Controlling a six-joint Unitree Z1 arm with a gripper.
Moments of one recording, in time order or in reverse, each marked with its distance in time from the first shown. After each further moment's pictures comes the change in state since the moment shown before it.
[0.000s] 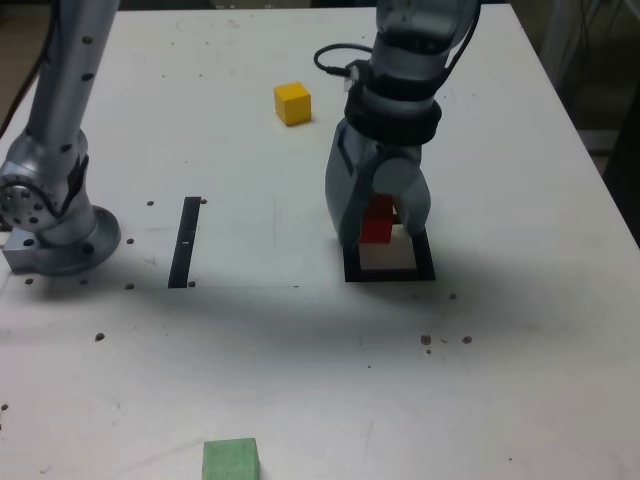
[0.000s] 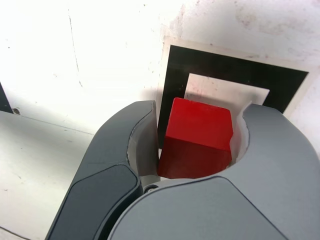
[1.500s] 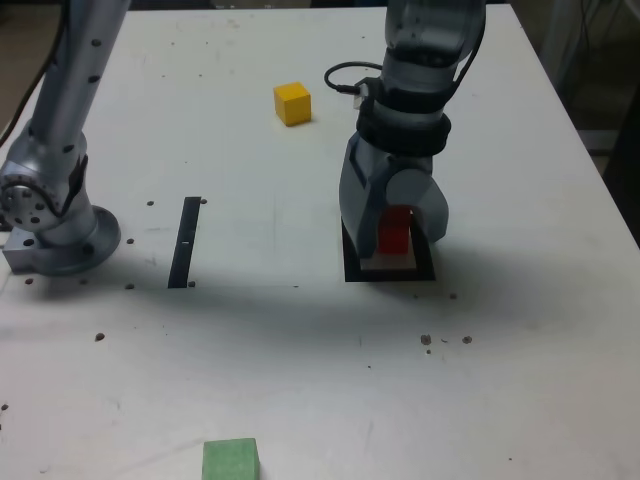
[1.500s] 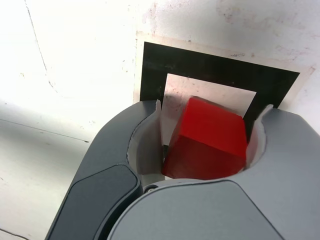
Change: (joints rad) arm 0.021 0.038 -0.001 -0.057 -0.046 0.028
